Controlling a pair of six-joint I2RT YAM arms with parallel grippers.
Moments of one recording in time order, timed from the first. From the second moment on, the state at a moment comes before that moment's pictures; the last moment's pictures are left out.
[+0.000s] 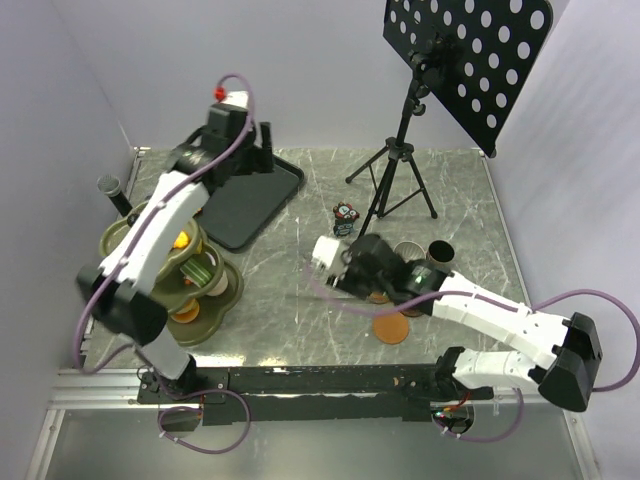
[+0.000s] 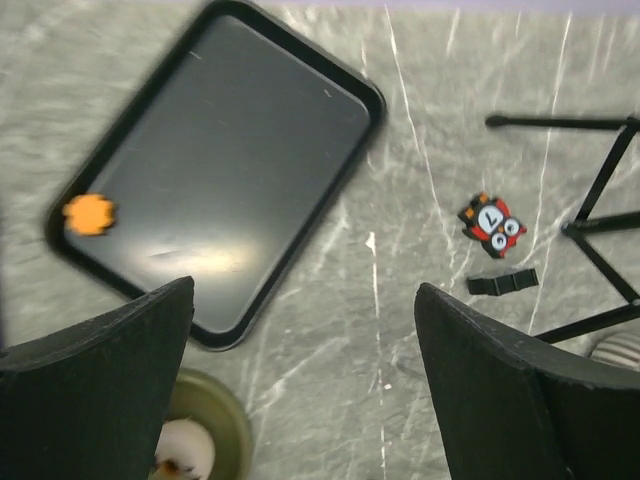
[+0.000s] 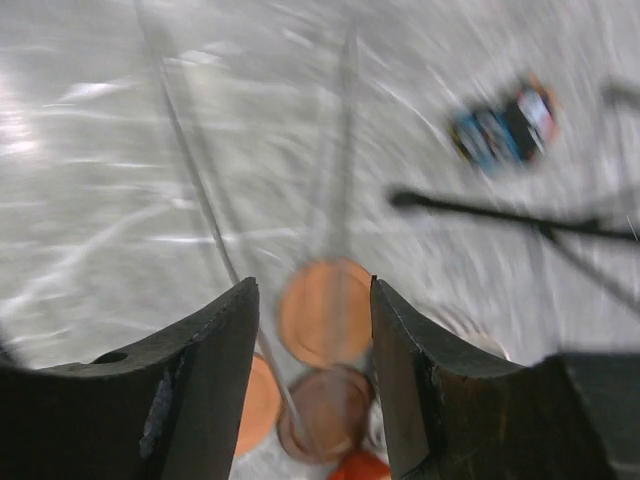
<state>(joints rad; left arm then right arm) -0.41 1.59 1.79 -0.77 -0.27 -0.33 0.99 1.13 0.93 -0.55 0.13 -0.42</state>
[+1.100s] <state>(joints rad) -0.43 2.17 1.69 -0.74 -0.21 -0.24 0.65 1.15 0.93 -0.52 -0.01 -0.22</state>
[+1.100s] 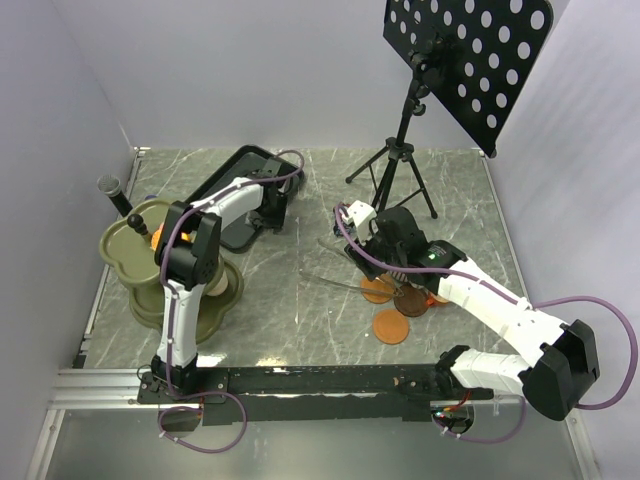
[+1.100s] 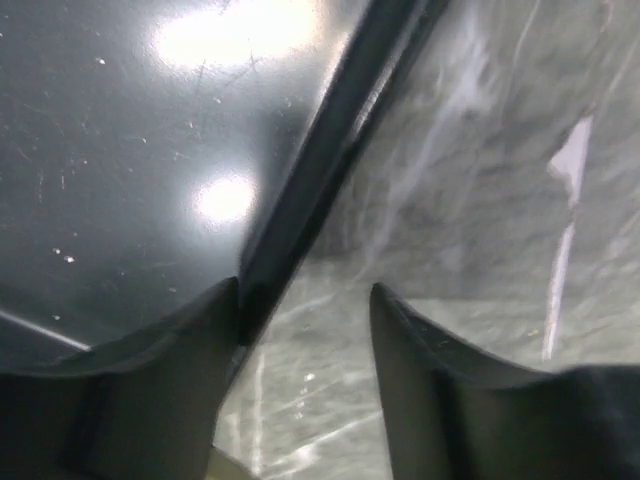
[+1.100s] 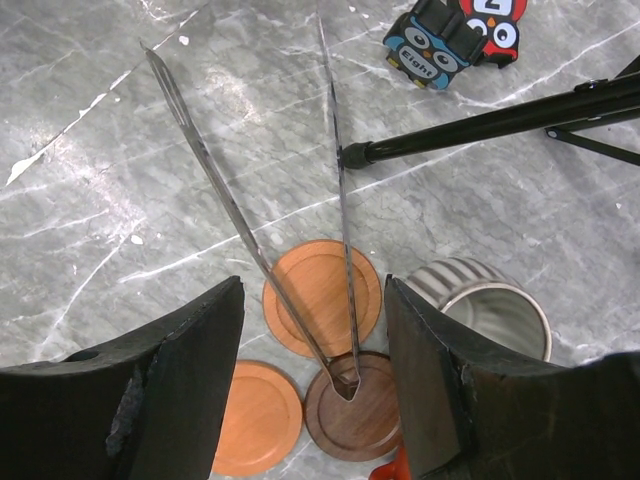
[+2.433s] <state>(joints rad) -0.49 2.42 2.06 -0.57 -0.07 -0.42 0.68 1.51 0.97 -0.48 -0.14 -0.32</state>
